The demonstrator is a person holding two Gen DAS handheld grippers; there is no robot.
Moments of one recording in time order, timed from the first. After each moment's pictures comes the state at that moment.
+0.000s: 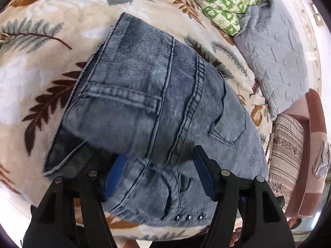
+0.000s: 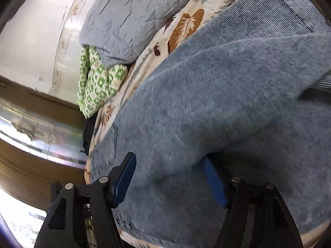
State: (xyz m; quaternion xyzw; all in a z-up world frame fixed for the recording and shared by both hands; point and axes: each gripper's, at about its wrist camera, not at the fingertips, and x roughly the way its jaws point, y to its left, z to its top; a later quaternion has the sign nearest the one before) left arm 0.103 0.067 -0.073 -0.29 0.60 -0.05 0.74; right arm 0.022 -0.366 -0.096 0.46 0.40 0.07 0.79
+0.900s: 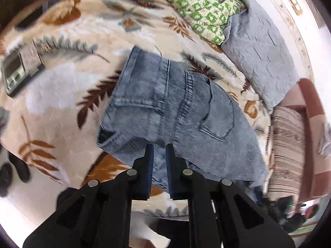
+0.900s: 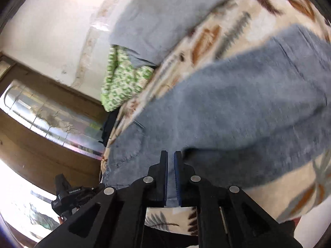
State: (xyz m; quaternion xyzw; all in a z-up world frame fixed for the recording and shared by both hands) left arm 0.032 0.102 -0.028 -0.26 0.55 -0.06 0.79; right arm -0.054 -0.364 -0.070 0.45 0.38 0.12 0.80
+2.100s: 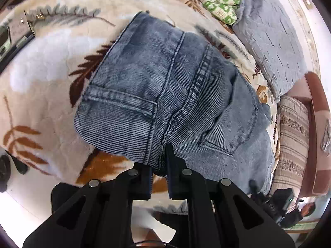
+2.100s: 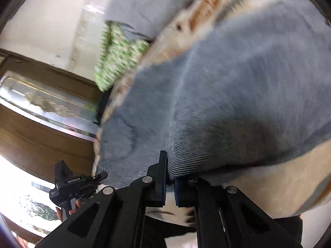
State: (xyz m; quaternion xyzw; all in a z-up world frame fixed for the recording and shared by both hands) left arm 0.035 0.097 -0.079 -0.25 0.60 -0.06 0.76; right arm -0.042 -0.325 -0.109 0.41 0.44 0.14 0.79
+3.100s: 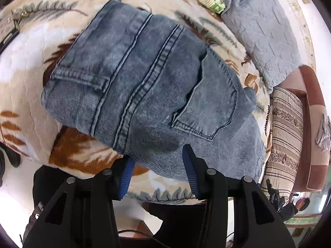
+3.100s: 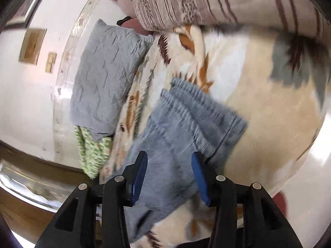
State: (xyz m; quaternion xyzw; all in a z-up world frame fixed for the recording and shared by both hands) left arm 0.024 0.062 -0.067 -0.26 0.62 -0.09 0.73; right arm -0.135 -0.538 -0.095 0.55 0.28 -0.08 0.78
